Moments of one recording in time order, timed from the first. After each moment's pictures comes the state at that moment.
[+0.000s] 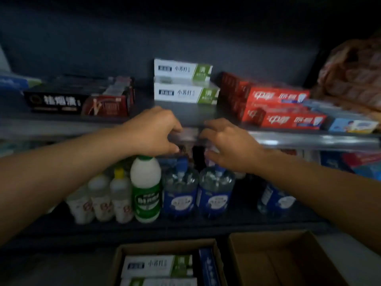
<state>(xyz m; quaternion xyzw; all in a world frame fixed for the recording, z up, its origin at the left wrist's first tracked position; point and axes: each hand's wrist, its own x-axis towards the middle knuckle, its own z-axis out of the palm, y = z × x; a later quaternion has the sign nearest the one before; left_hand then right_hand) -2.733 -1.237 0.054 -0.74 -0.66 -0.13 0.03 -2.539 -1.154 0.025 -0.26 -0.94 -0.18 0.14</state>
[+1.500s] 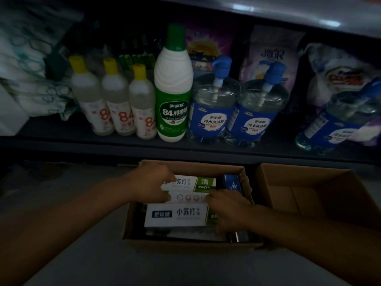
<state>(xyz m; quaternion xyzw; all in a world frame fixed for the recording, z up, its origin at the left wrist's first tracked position) -2.767 -1.326 -0.255 -0.73 -0.63 0.01 -0.28 -2.537 -1.259 -0.291 -0.24 -0.94 0.08 -0.25</state>
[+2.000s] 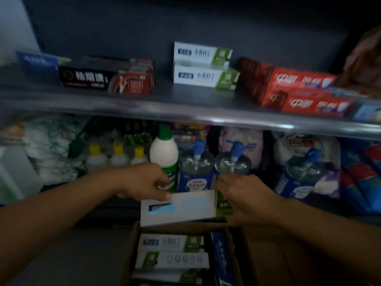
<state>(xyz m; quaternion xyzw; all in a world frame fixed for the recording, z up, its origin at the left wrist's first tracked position) -2.778 -1.295 -0.077 -0.74 -0.62 -0.01 -0.26 -2.515 -1.228 -0.074 -0.21 -0.97 -0.13 -0.04</state>
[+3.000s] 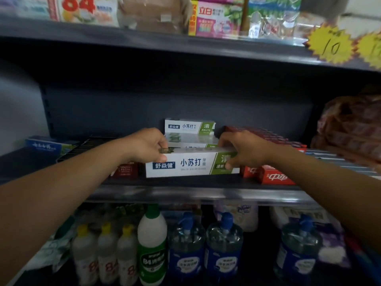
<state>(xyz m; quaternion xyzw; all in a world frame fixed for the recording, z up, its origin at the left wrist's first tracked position) -2.780 -1.204 0.139 -0.64 -0.74 -0.20 -0.09 -2.531 -1.093 0.144 -0.34 -0.93 -0.01 0.10</state>
